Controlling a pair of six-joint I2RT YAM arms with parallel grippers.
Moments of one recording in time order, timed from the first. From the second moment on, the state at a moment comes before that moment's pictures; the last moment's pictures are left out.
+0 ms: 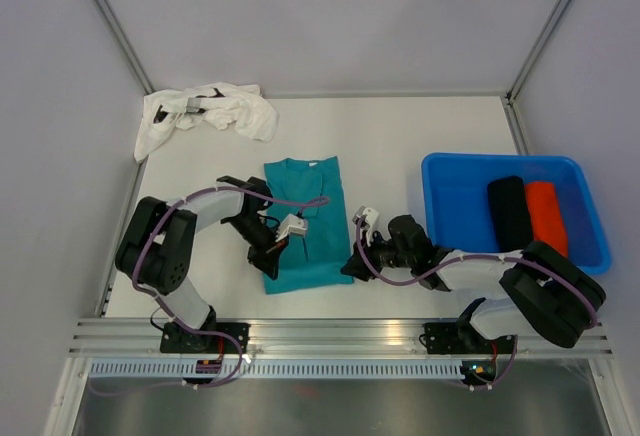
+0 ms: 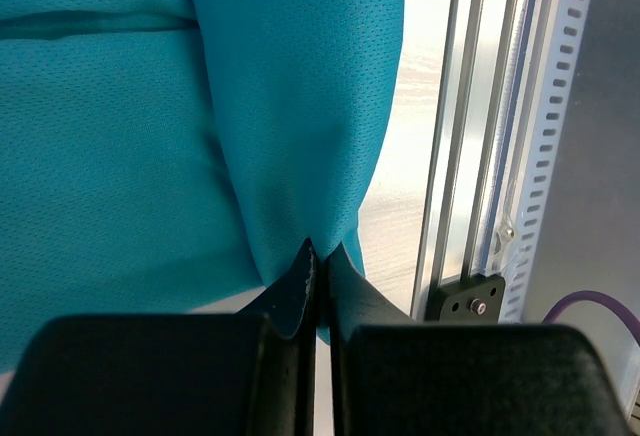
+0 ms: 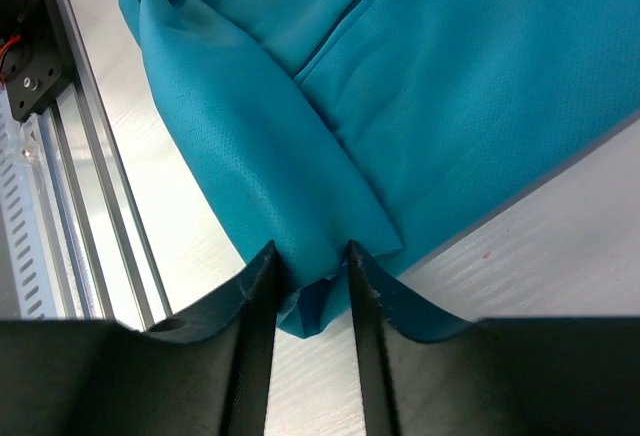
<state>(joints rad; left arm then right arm) -0.39 1.67 0.92 -1.05 0.74 1.04 0.76 1.36 0.33 0.50 -0.49 0.23</state>
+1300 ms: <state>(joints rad) -0.35 1.74 0.98 -0.86 0.66 0.75 0.66 1.41 0.37 0.40 -0.44 0.64</state>
